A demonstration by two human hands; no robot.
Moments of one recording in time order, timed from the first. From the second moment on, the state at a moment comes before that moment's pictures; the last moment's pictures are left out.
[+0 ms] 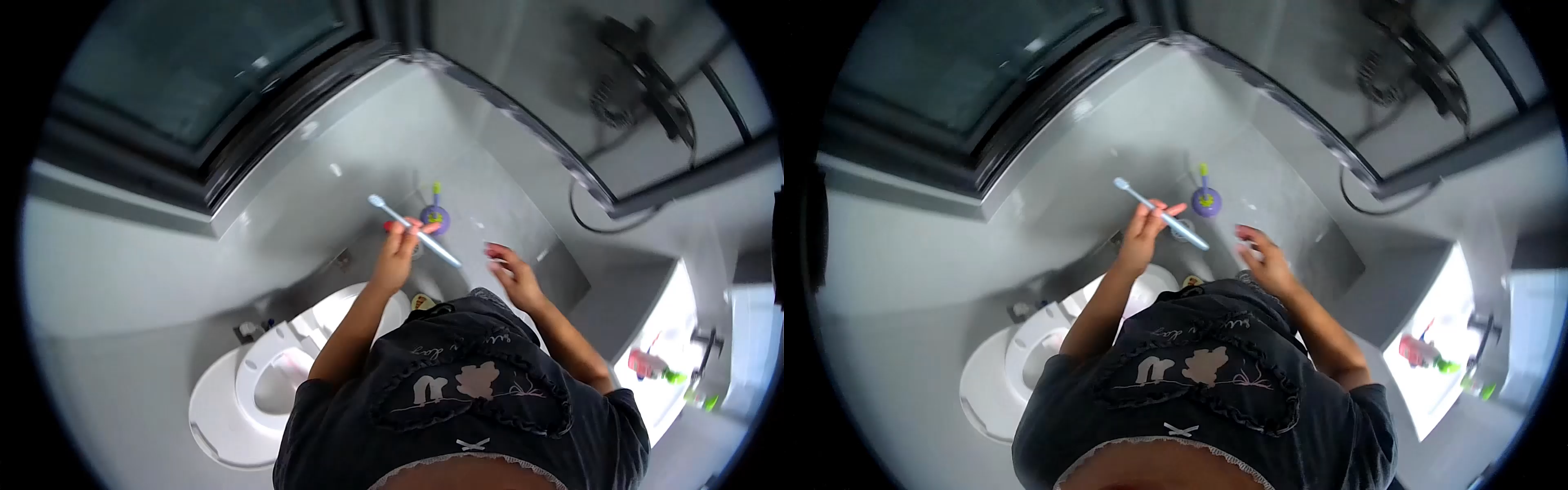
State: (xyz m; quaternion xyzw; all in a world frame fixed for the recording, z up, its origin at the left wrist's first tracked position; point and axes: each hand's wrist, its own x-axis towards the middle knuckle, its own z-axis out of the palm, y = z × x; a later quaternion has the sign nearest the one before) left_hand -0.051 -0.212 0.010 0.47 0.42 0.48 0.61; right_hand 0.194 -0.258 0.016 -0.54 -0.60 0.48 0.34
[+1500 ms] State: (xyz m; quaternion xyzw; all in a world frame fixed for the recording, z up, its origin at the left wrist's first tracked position) left_hand -0.166 -0.478 -0.084 -0.17 0.75 0.59 0.25; right_hand -0.053 0.217 -0.026 -0.46 -0.88 0.11 0.01
